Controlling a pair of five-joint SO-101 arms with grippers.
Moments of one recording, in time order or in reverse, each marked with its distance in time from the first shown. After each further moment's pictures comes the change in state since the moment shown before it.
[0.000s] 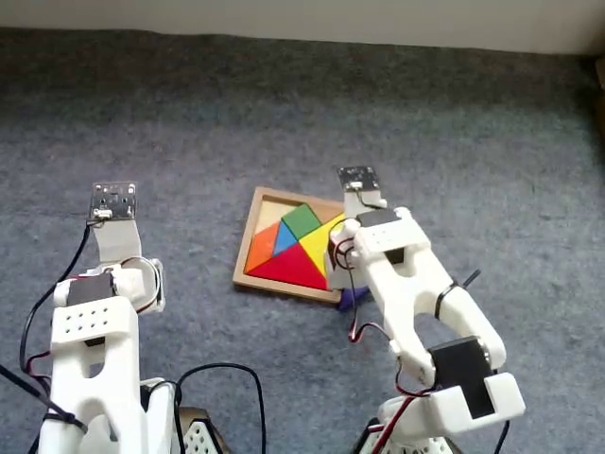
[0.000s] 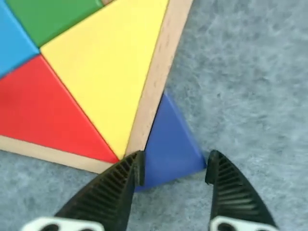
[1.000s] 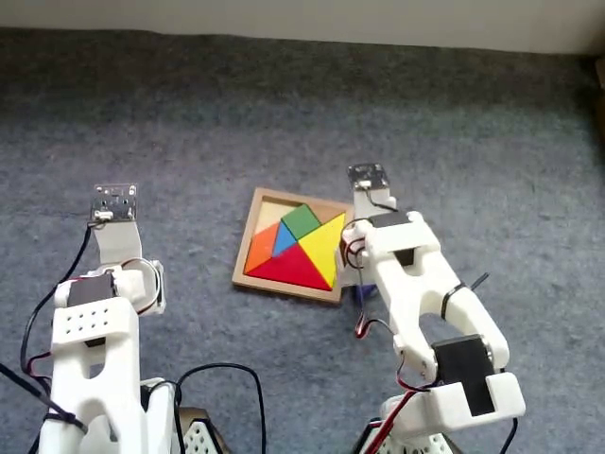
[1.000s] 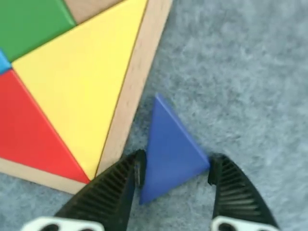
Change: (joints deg) left arm 0.0 0.0 0.5 0.0 0.0; right arm 3.3 -1.1 2.4 -6.0 5.6
